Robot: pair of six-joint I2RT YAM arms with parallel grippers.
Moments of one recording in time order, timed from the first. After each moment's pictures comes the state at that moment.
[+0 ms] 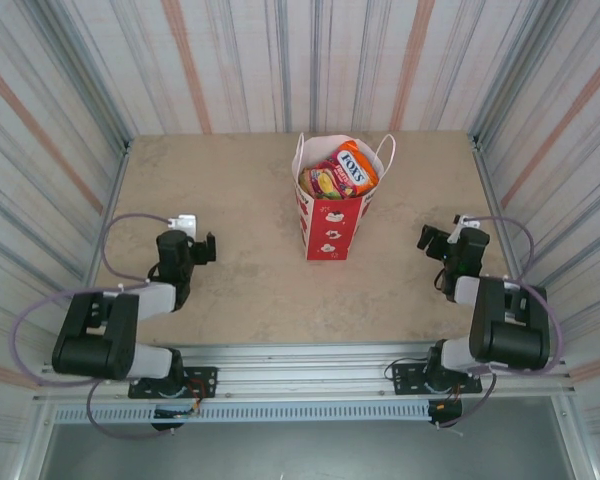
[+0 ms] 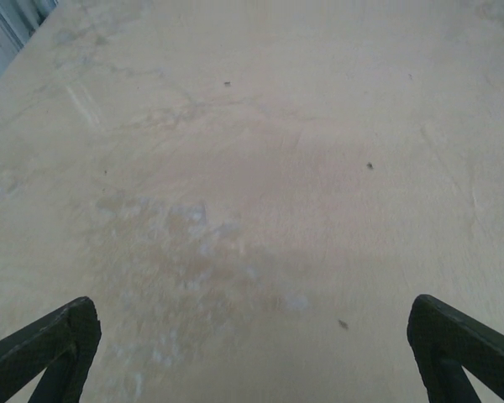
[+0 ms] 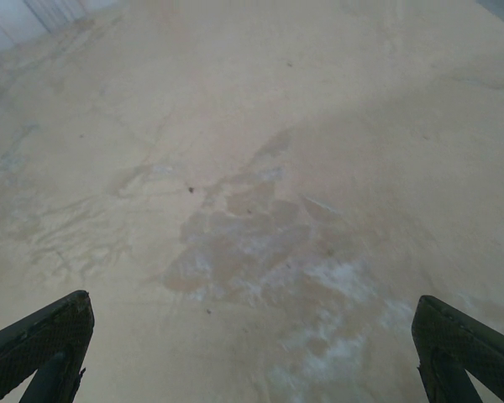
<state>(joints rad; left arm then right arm) -0.11 1.42 0.34 0.63 -0.18 0.04 -0.21 1.43 0.35 0.59 -0.13 0.23</state>
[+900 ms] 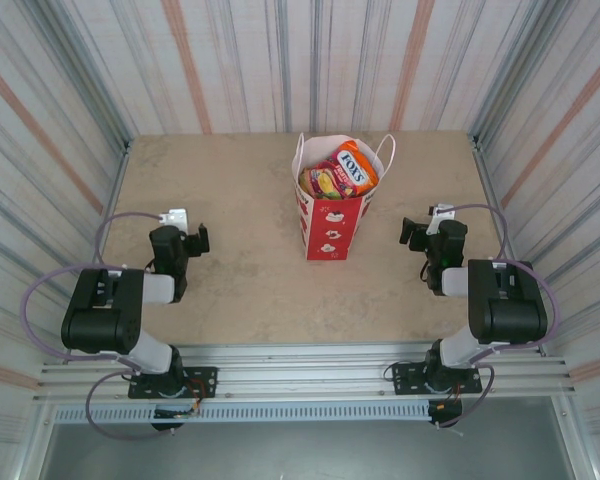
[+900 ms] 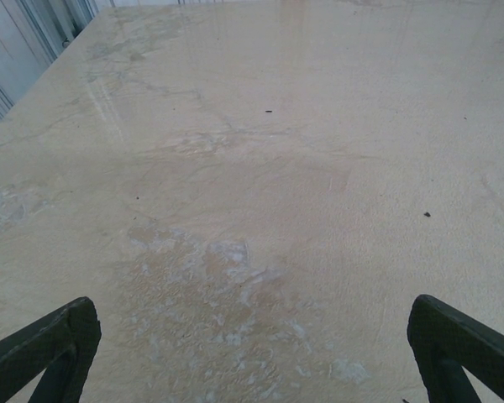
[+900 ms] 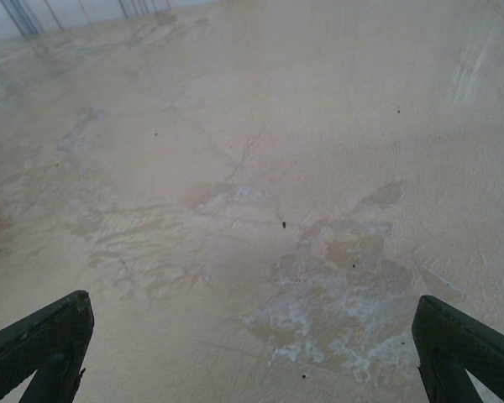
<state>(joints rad) -0.04 1.52 0.37 0.73 -0.16 0.02 -0.05 1.54 0.38 0.74 -0.05 0.12</state>
